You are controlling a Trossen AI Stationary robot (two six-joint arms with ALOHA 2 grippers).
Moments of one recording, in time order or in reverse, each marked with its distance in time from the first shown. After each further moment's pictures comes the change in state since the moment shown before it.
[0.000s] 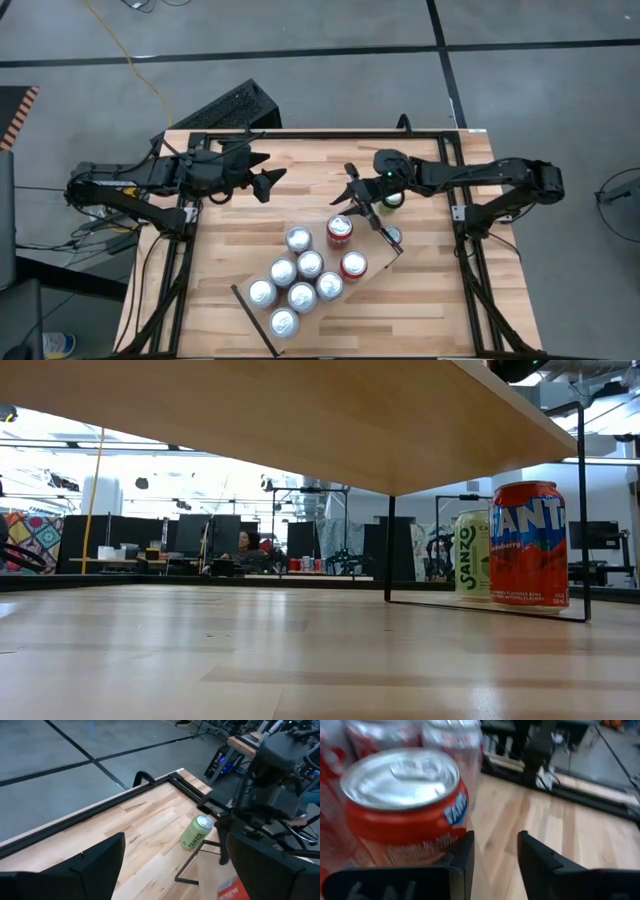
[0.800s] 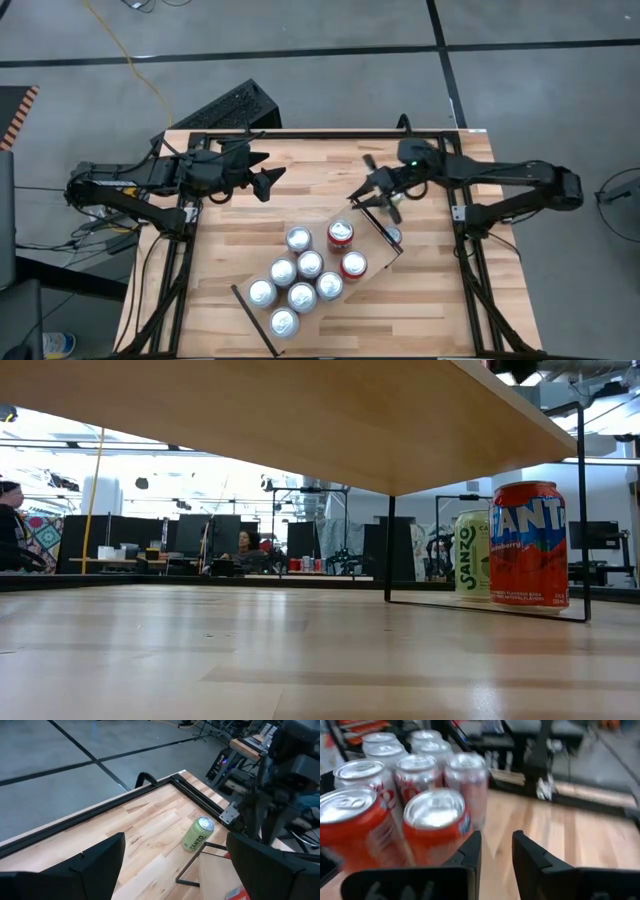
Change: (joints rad) left arm 0.000 0.000 0.000 -0.001 -0.015 -0.011; right arm -0.036 -0.181 0.001 -0.127 -0.066 0.104
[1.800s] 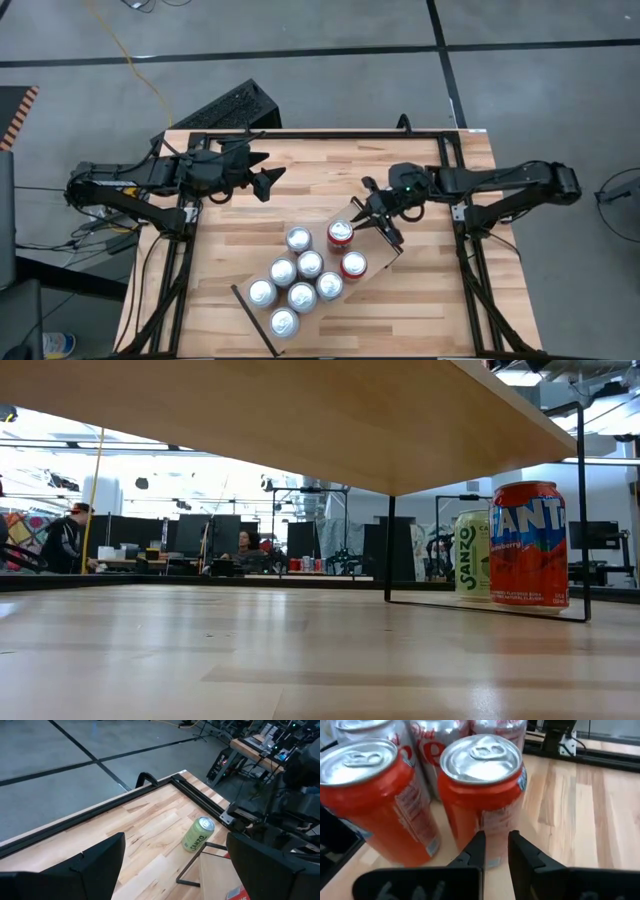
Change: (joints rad) left arm 0.000 0.000 0.000 -0.002 -0.002 -0.001; right arm 0.177 0.016 -0.001 -0.161 0.184 0.062
